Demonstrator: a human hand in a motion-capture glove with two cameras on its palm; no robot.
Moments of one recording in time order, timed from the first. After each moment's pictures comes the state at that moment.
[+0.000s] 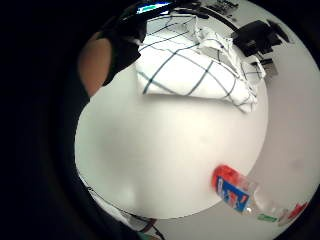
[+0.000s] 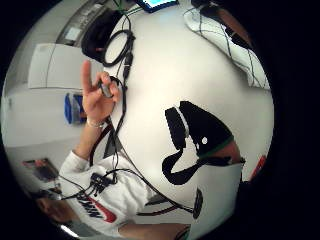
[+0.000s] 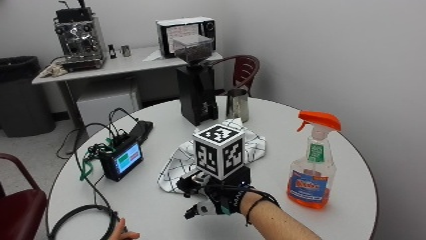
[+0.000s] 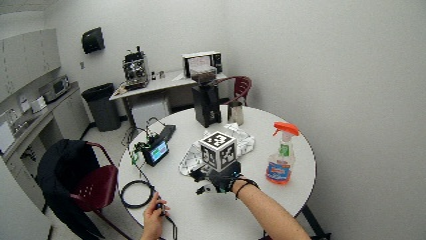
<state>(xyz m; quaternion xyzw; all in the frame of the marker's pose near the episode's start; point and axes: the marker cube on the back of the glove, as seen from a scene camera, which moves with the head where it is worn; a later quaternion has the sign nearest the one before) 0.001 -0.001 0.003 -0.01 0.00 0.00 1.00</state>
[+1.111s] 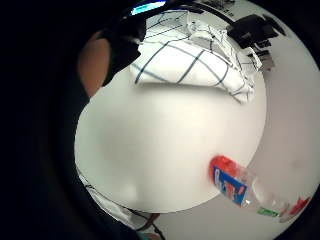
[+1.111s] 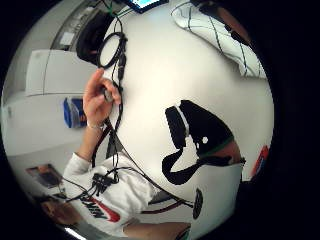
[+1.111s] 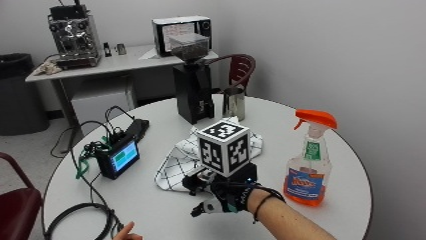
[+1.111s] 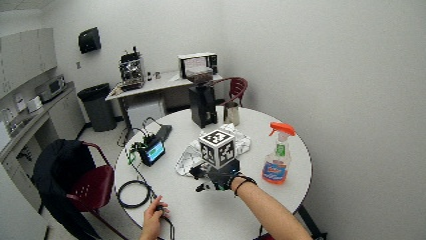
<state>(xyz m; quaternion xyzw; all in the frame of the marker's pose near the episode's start) 0.006 0.016 -0.011 -0.01 0.01 0.01 1.00</state>
